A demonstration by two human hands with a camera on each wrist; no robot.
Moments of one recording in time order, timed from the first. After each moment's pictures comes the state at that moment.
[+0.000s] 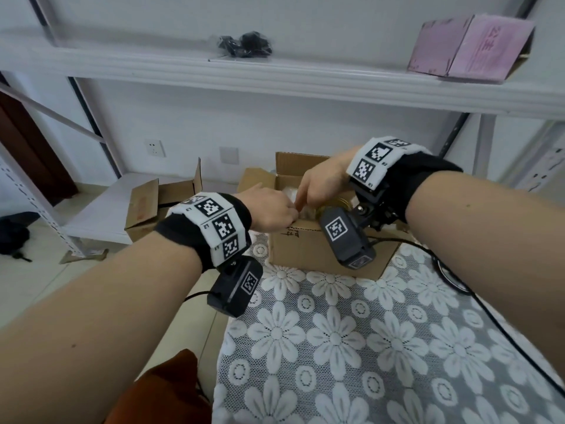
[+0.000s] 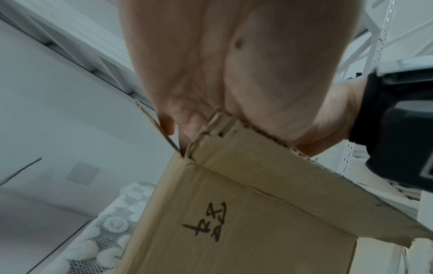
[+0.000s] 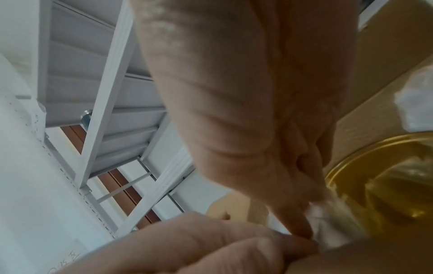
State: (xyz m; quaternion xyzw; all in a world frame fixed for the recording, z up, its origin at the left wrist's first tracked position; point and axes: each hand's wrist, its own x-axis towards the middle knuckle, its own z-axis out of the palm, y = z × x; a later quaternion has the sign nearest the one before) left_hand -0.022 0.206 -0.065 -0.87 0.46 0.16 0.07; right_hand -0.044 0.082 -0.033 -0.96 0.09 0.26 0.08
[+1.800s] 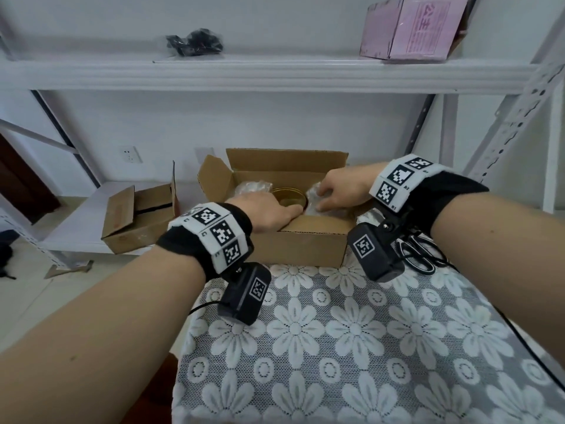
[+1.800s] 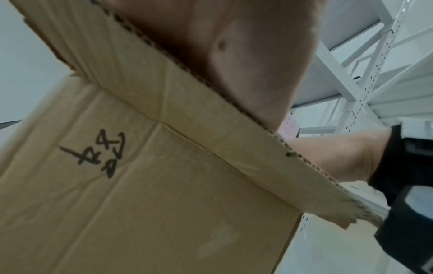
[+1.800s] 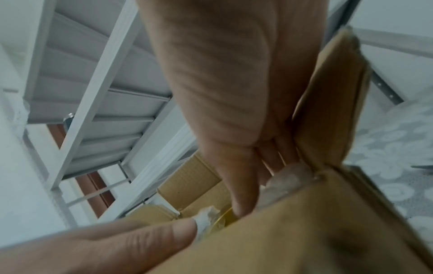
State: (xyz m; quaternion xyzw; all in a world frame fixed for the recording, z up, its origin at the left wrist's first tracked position) left_hand -0.058 0.141 -0.078 -0.93 0.32 0.18 0.00; right_hand -0.114 -0.015 -0.056 -0.97 0.11 0.19 0.01
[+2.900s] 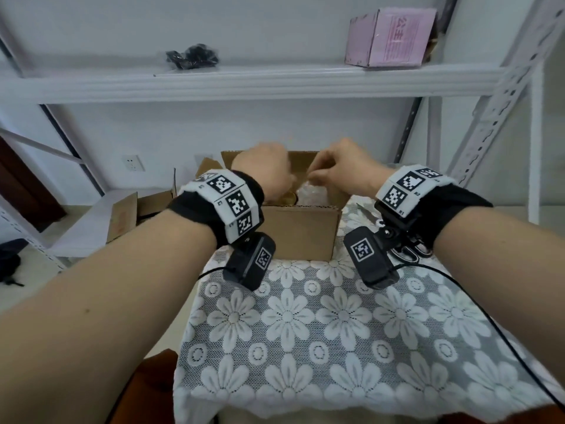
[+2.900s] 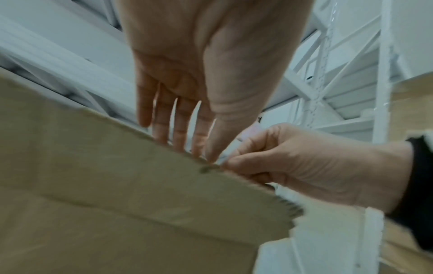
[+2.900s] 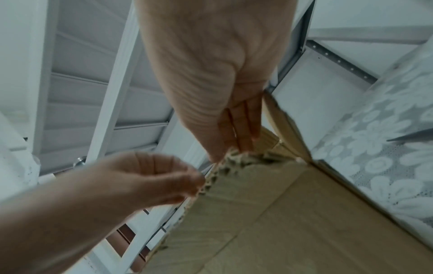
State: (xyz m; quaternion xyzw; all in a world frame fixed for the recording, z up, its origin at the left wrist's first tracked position) left_hand -0.091 0.125 -0.027 -0.93 0.35 -0.02 -0.10; right_hand -0.150 -0.017 -0.045 -0.94 0.11 -0.12 0.30
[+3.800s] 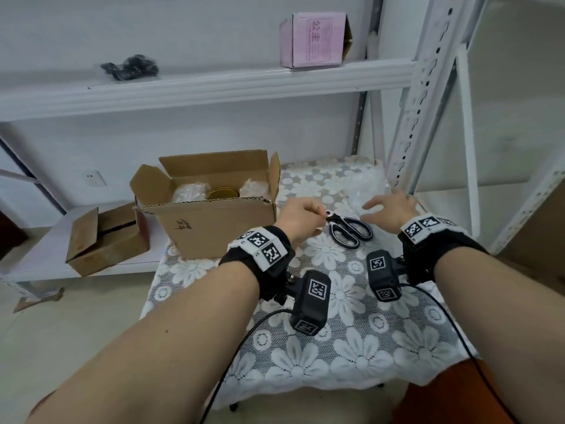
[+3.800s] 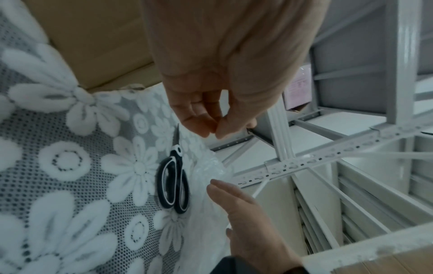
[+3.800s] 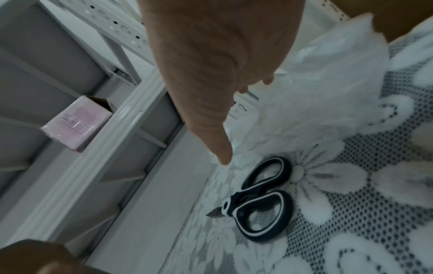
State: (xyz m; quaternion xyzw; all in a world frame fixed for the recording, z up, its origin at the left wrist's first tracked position) left_hand -0.196 0.027 -0.112 -0.75 0.26 0.29 -0.54; right_hand -0.281 -0.154 -0.146 -0.89 0.42 -0.02 0.19
